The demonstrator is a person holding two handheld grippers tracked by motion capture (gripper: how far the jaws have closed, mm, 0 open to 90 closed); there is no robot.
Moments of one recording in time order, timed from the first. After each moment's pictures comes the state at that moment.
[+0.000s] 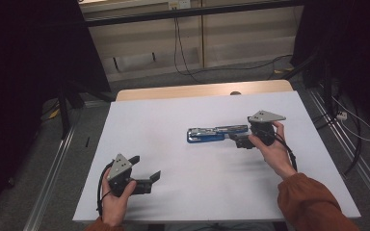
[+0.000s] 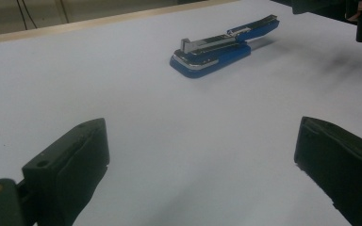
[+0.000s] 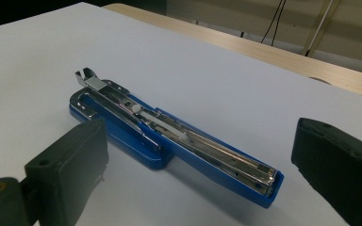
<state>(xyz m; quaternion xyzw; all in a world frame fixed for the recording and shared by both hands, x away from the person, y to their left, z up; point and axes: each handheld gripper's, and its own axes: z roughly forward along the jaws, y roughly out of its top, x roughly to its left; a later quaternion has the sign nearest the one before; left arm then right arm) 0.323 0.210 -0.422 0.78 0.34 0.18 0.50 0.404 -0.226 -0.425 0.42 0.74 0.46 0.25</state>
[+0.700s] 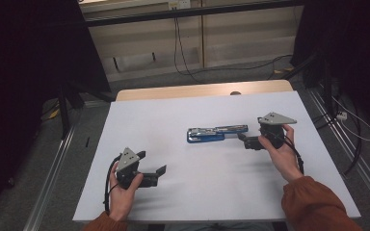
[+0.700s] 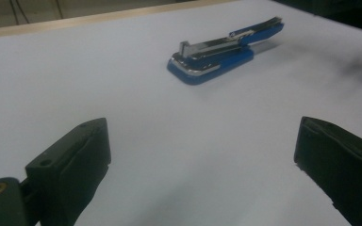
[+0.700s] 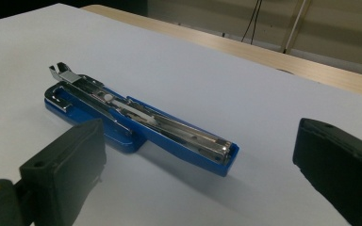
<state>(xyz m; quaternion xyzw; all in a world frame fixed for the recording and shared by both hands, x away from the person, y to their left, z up) 0.342 0.192 -0.425 0.77 0.35 0.15 0.50 0.392 -0.248 -0.428 0.44 0.72 0.46 0.27</state>
